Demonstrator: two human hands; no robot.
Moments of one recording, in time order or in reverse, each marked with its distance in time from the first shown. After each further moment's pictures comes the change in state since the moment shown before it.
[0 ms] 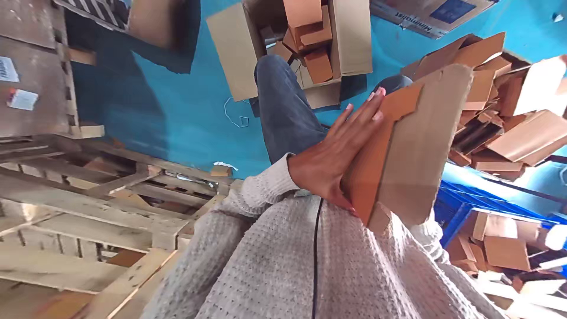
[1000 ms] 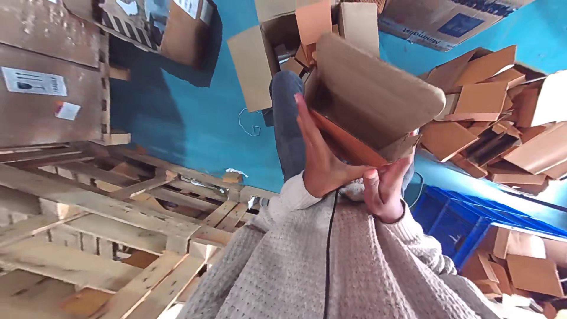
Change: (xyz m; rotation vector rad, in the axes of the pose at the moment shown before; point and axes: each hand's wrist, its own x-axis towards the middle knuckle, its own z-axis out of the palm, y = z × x) left_hand -0.012 0.002 0.019 0.190 0.825 -0.294; right_hand 0.036 0.072 0.009 -0.816 0.277 -1.205
